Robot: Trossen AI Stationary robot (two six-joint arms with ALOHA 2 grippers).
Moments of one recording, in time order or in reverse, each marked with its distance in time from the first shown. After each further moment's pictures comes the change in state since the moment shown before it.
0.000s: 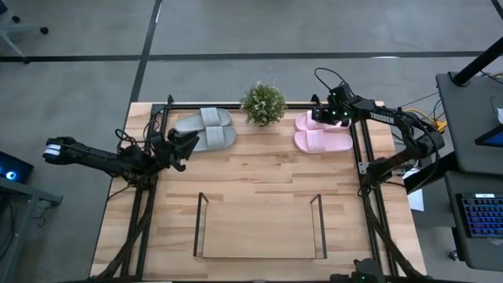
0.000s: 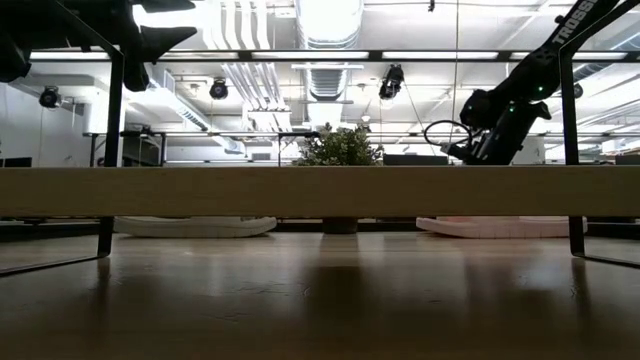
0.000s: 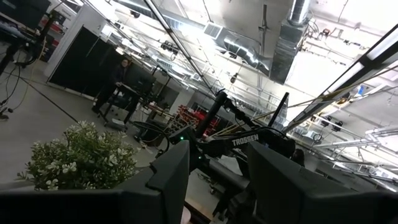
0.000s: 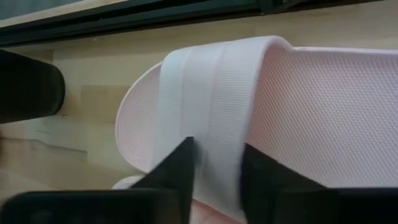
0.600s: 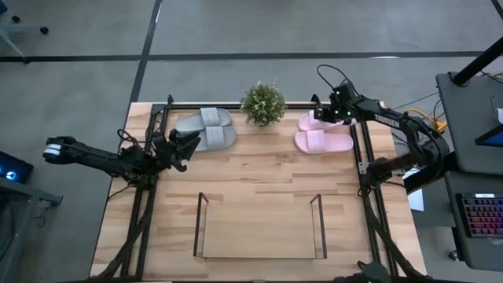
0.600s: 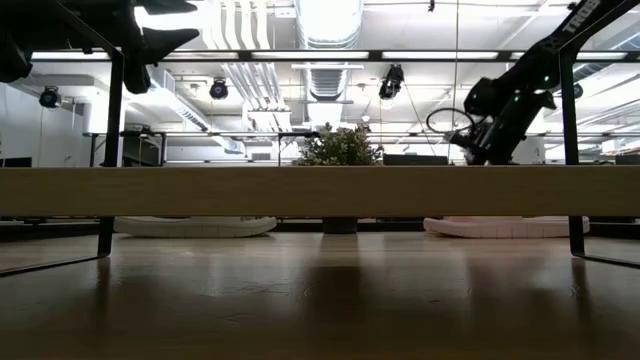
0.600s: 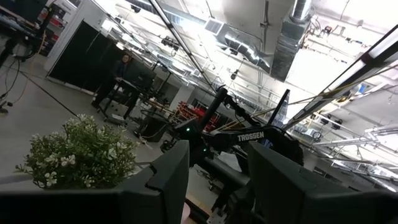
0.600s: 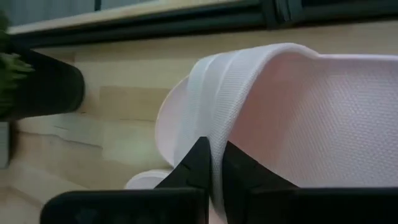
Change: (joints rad) left arm 0.000 0.019 0.000 0.000 0.002 -0.025; right arm 0.000 -0.096 0.005 -0.043 0.001 -0.022
